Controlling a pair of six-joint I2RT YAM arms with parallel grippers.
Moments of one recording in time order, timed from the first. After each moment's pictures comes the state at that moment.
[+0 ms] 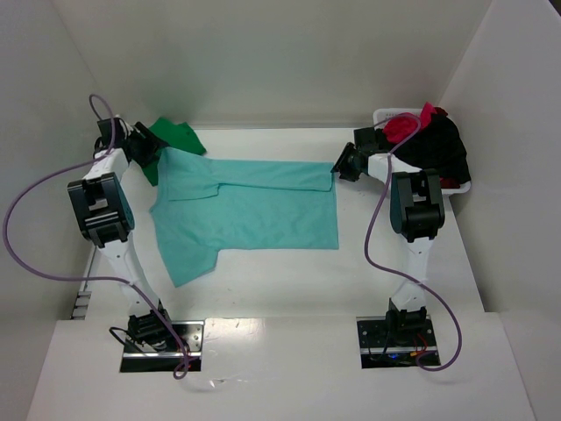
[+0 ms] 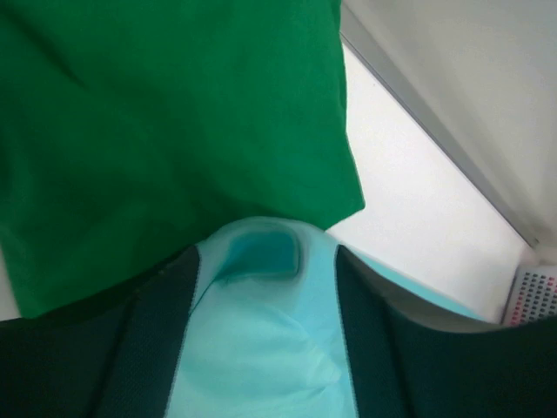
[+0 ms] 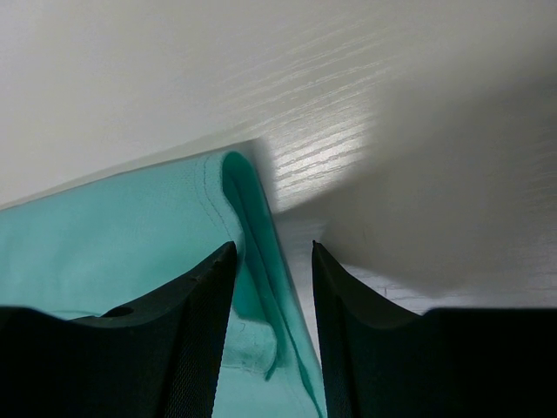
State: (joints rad) left arm 0.35 2.22 1.76 -0.21 0.44 -0.60; right arm 0.11 2.16 1.53 -0.22 -0.11 0.65
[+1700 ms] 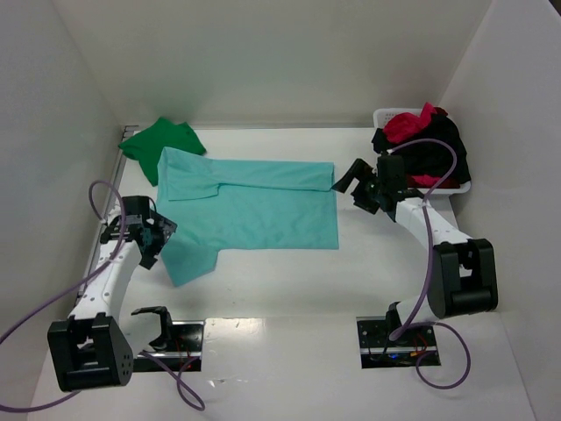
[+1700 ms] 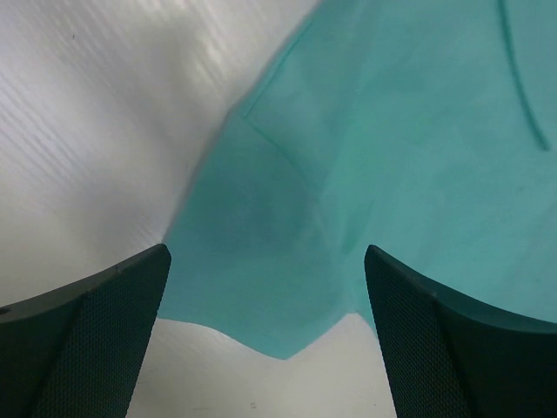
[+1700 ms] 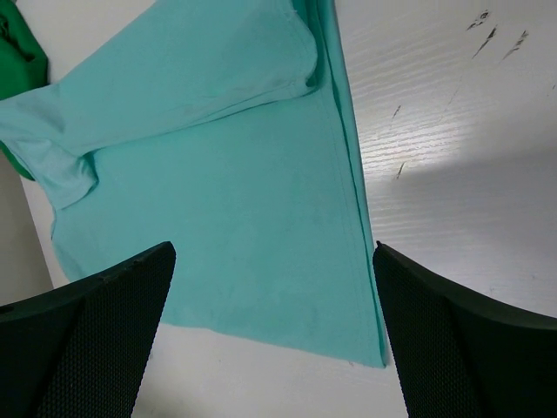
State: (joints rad) left arm 0.14 1.03 0.71 -0.71 -0.18 -0.95; right arm 0.11 1.44 0.89 -0.17 -0.23 0.71
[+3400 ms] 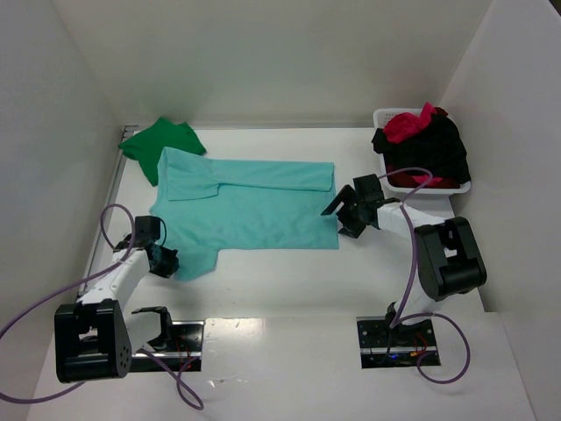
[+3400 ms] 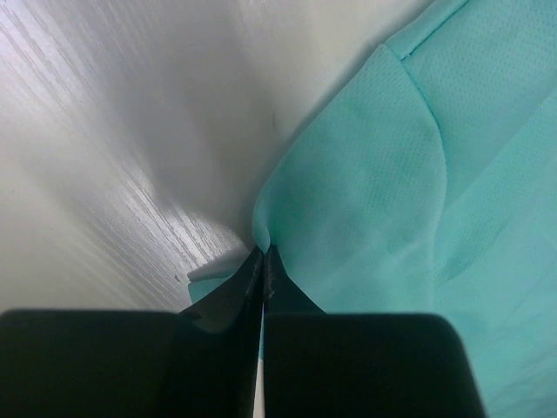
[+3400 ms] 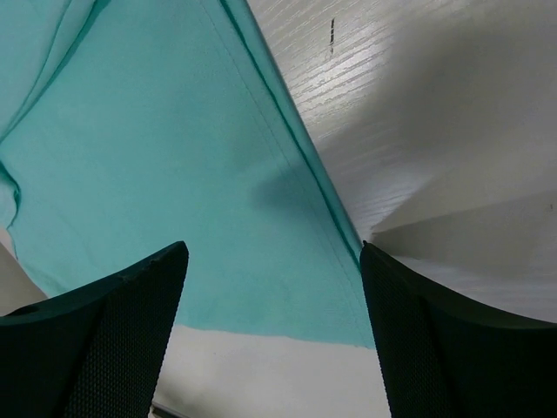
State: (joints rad) left arm 0.13 1.10 0.48 -0.61 -0.12 -1.13; right arm 0.23 1.58 0.80 -0.18 -0.15 0.96
